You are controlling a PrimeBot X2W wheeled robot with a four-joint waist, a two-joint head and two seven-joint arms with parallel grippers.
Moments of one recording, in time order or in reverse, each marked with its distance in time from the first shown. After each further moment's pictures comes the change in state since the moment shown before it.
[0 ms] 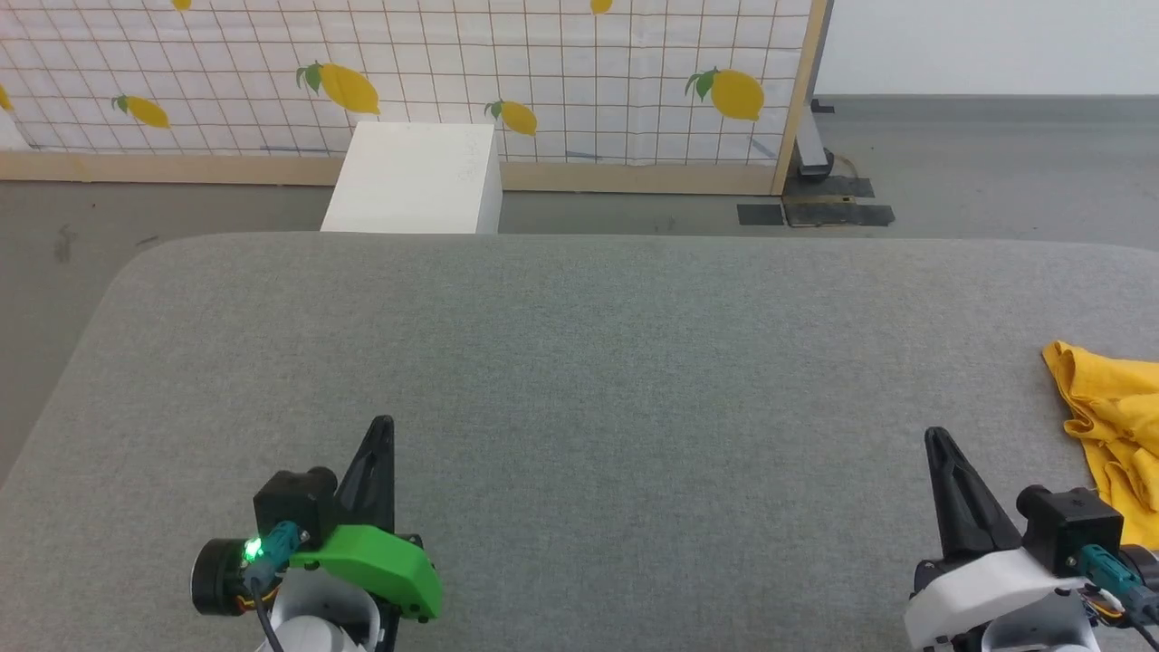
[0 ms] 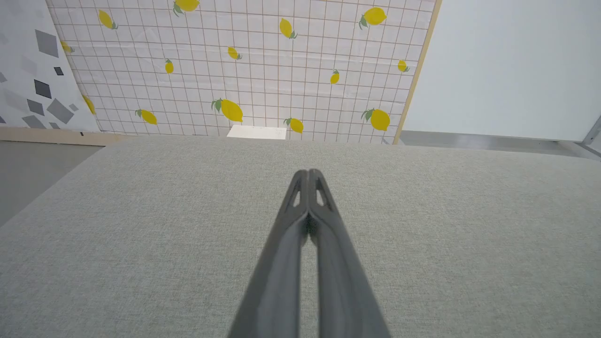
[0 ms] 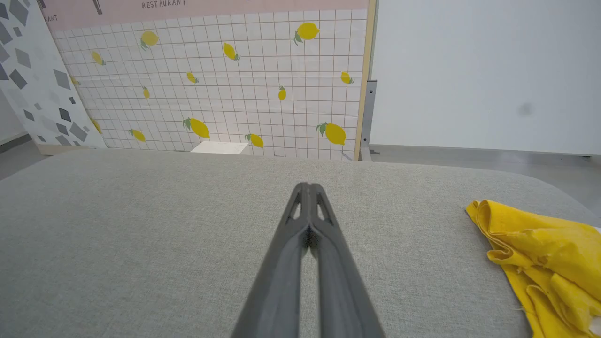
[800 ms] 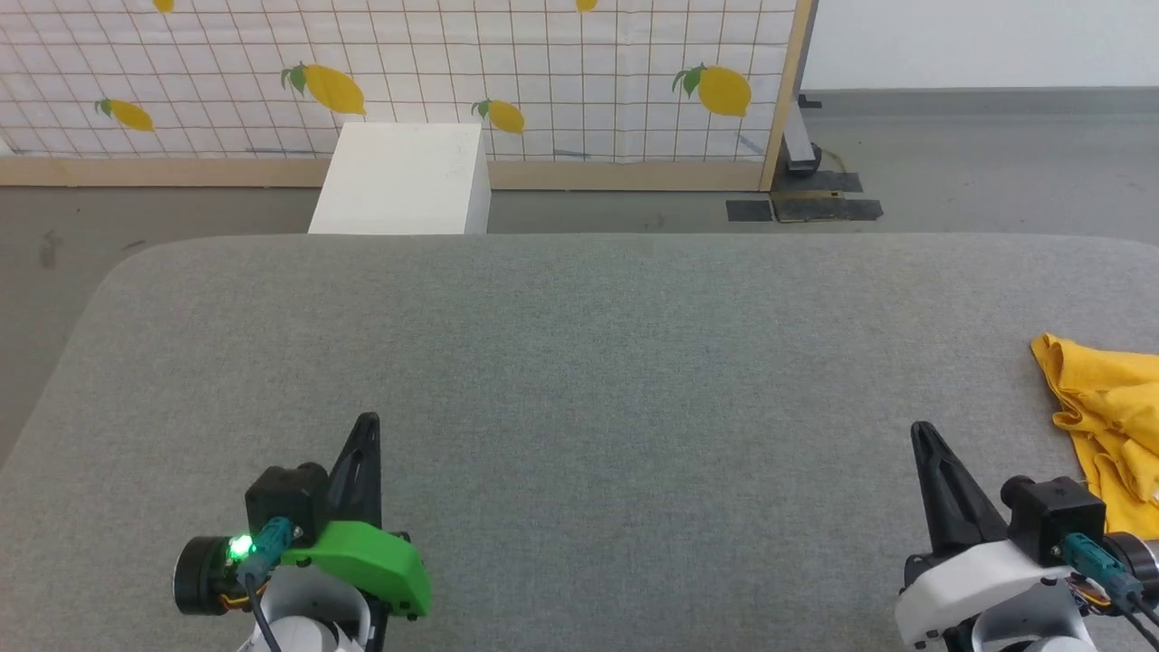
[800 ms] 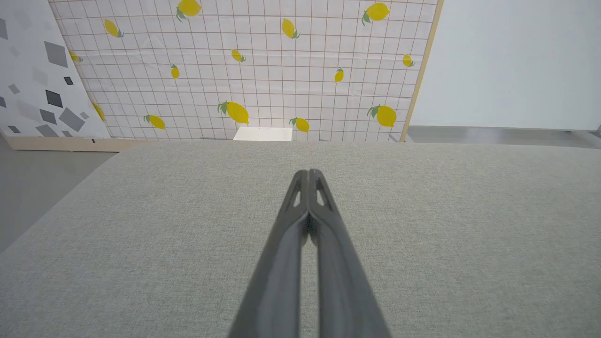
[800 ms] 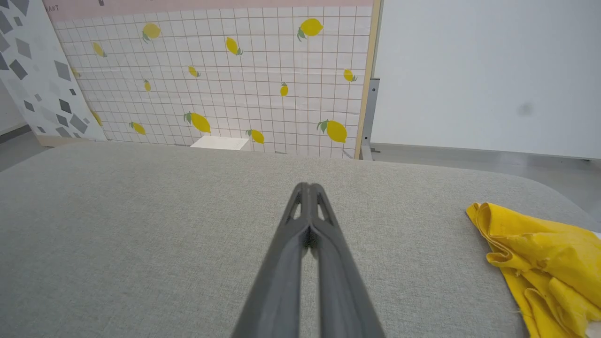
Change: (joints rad) left arm 0.018 0.000 0.024 -0.057 0.047 0.015 0.048; right arm -0.011 0.000 0.019 -0.012 -0.019 0.000 0.031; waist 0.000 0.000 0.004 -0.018
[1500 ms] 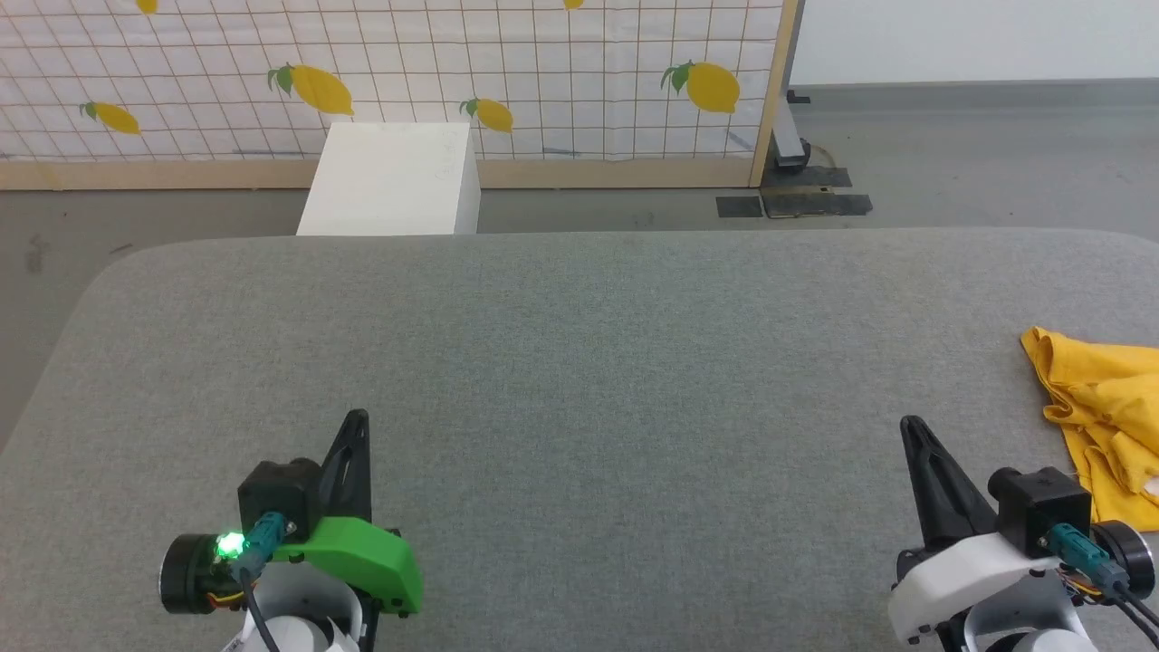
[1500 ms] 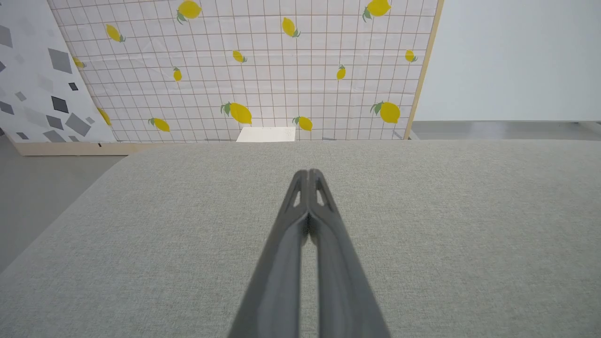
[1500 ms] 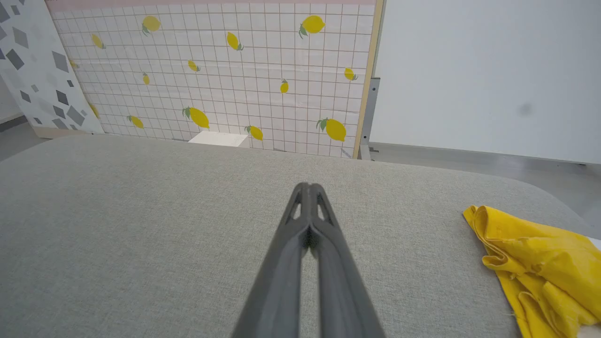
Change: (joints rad) left arm 0.012 0.000 0.016 -0.047 0.031 0.012 0.043; right arm -0.012 0.000 0.014 -0.009 -0.024 0.000 0.025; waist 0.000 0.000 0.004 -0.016
